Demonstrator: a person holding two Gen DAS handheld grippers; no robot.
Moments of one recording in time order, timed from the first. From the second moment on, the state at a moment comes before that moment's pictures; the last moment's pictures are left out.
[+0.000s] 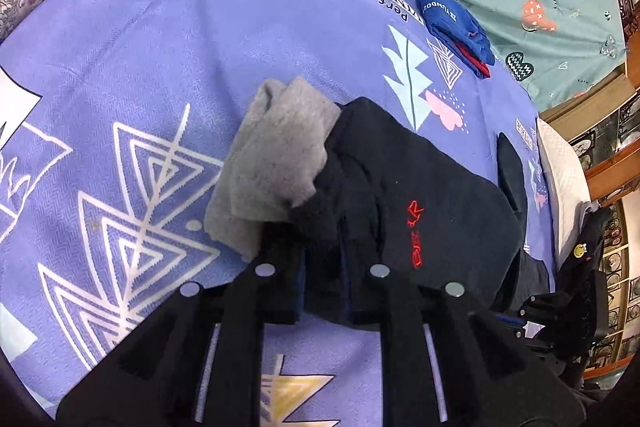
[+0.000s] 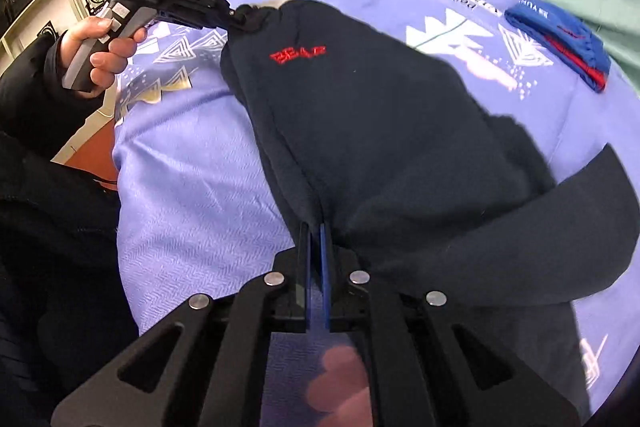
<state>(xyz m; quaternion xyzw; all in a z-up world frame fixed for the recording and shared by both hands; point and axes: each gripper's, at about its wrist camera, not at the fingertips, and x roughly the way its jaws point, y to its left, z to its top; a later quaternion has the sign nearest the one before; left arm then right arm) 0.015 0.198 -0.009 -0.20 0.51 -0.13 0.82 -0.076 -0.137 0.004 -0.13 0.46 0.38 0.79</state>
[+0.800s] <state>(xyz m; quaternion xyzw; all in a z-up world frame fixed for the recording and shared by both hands) -0.002 0.122 0.010 -0.08 0.49 -0.16 0.85 0.120 -0.248 -0.007 -0.04 0.54 -0.01 0.84</state>
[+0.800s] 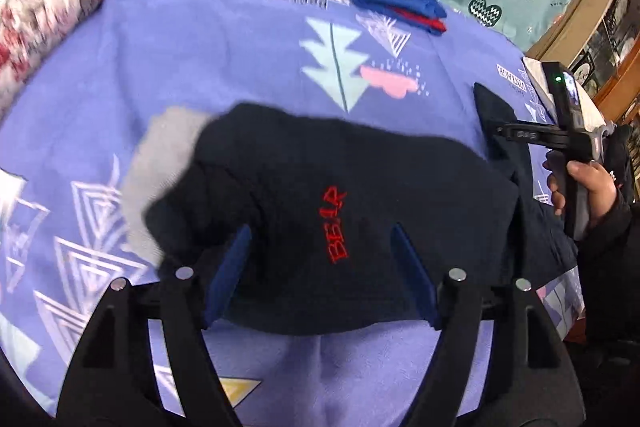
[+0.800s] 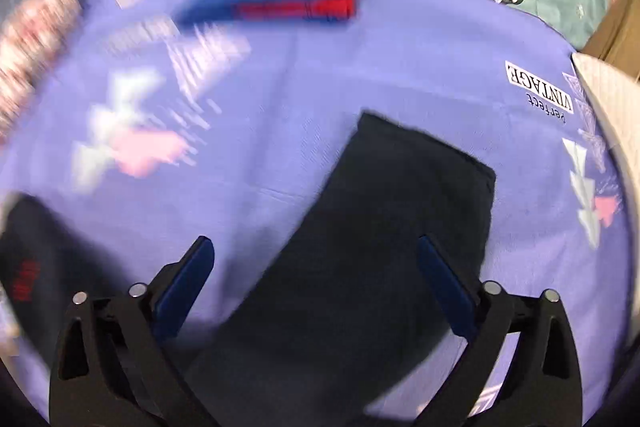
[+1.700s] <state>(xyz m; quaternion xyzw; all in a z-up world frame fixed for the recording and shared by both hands) -0.009 0.136 -0.009 -0.12 0.48 -0.19 0.85 -0.196 -0.456 0.000 0.32 0.37 -0.12 0.86</state>
